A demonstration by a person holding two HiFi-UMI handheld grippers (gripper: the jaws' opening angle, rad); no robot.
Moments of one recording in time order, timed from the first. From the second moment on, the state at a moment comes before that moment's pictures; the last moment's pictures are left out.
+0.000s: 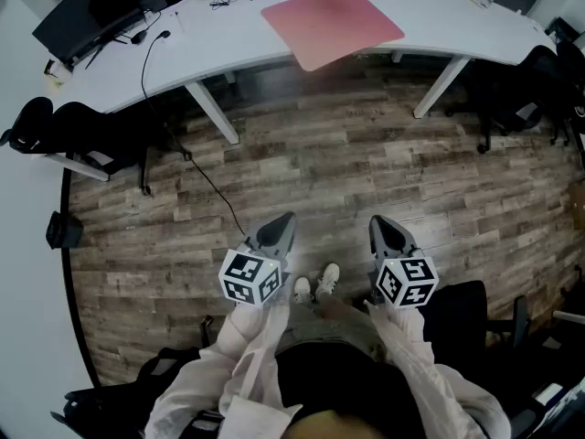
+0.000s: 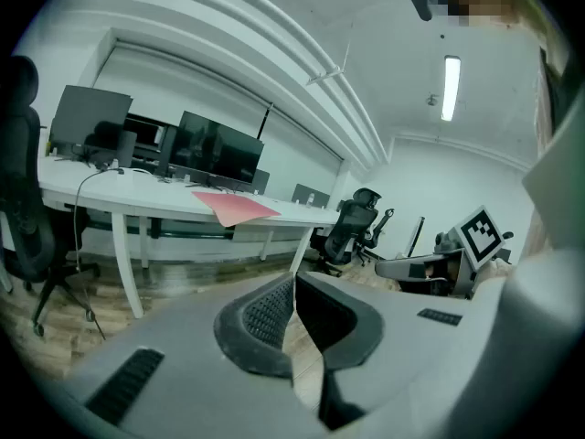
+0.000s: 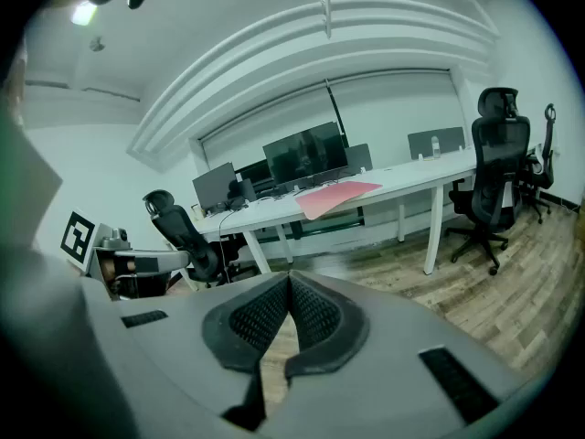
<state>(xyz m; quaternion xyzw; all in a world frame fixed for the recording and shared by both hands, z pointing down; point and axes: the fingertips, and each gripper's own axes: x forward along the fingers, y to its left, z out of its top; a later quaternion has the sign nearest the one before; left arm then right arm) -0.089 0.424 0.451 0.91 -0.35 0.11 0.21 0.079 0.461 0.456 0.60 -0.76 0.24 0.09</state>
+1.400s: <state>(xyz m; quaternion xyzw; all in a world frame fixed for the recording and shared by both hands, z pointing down) -0.095 0.320 0.453 0.90 -0.37 0.09 0.21 0.073 0.349 0.448 0.60 -0.77 0.21 0.09</state>
